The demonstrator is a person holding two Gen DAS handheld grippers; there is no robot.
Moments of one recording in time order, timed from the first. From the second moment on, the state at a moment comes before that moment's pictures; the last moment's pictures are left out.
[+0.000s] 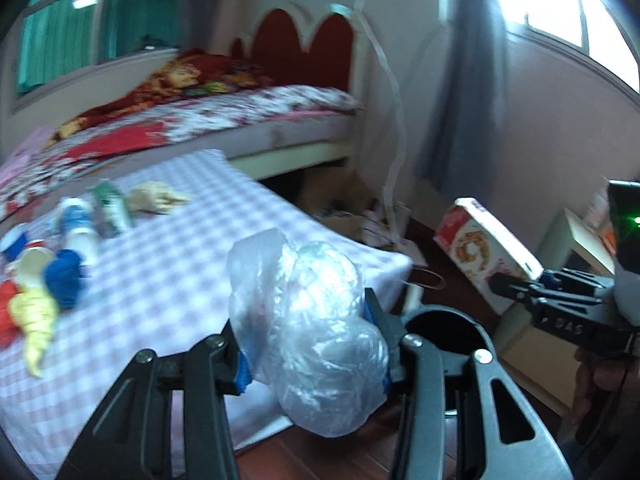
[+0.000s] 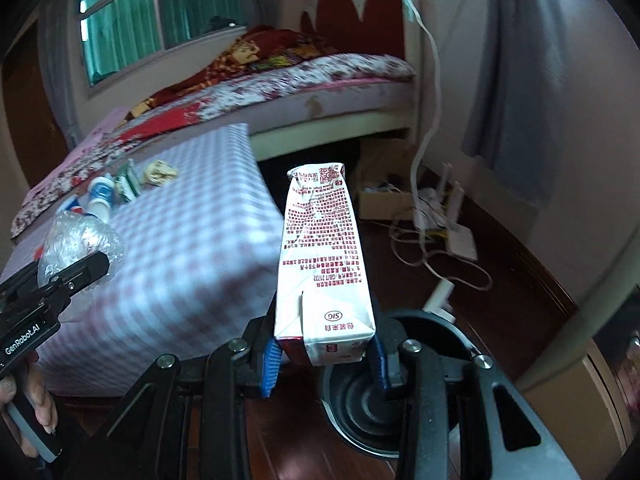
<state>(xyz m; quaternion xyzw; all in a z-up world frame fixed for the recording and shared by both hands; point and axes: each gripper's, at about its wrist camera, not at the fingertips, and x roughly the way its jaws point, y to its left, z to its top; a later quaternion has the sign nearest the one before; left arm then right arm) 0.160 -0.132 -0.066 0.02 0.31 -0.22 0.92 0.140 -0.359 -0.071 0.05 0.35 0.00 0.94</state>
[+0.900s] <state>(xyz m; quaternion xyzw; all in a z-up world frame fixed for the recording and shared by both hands) 0.204 -0.304 -0.210 0.03 0.50 -0.42 0.76 0.140 -0.472 -0.199 0.04 0.50 0.00 0.87</state>
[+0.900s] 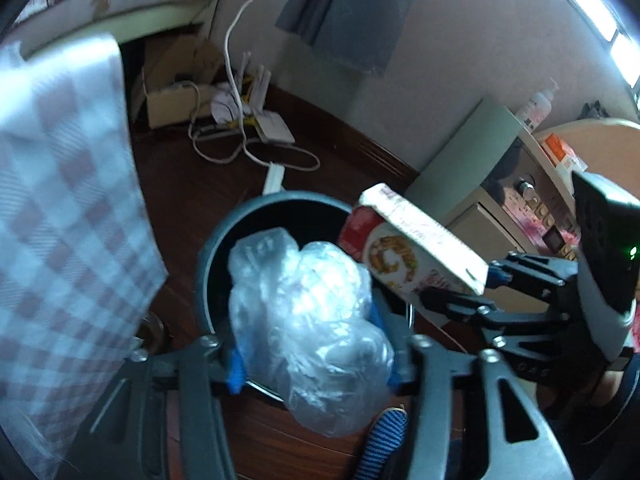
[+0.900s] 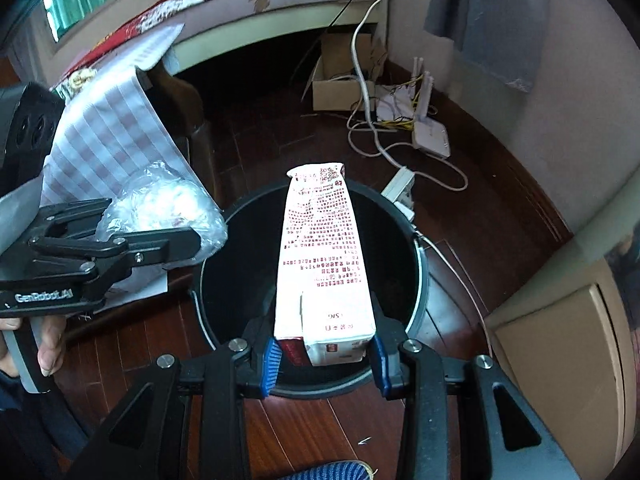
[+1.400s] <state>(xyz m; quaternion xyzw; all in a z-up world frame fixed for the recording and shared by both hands) 0.186 -0.252 -0.204 0.06 0.46 -0.27 0.84 0.140 -0.495 -0.217 0.07 0.52 -0.08 0.85</state>
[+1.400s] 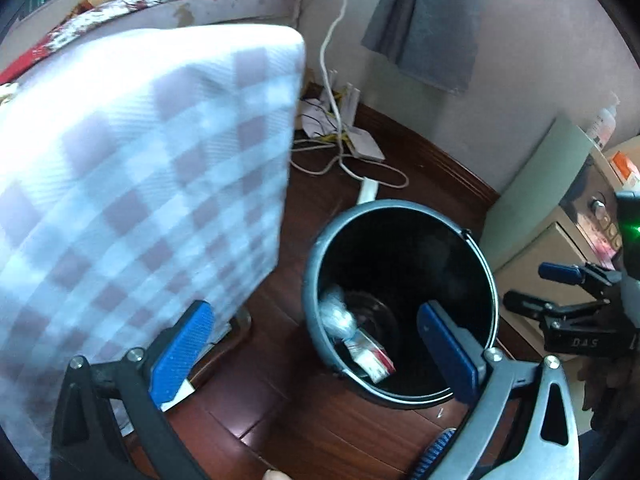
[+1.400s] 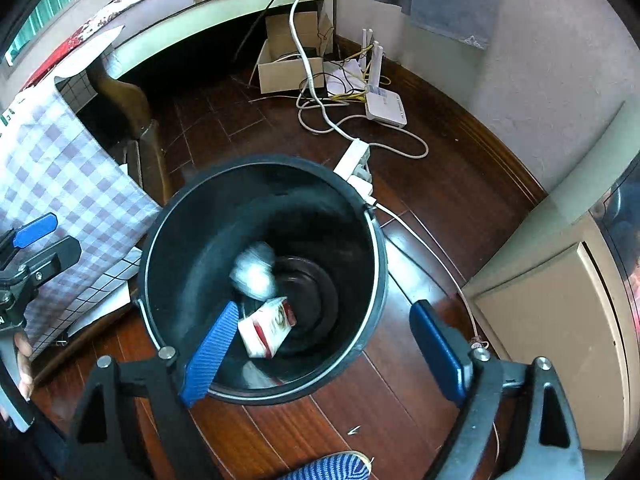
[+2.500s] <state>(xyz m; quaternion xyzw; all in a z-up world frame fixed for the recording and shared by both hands) 0.150 -0.152 -0.141 0.08 0.43 -0.18 0.88 0.129 -0.385 -0.155 0.04 0.46 -0.03 0.89</state>
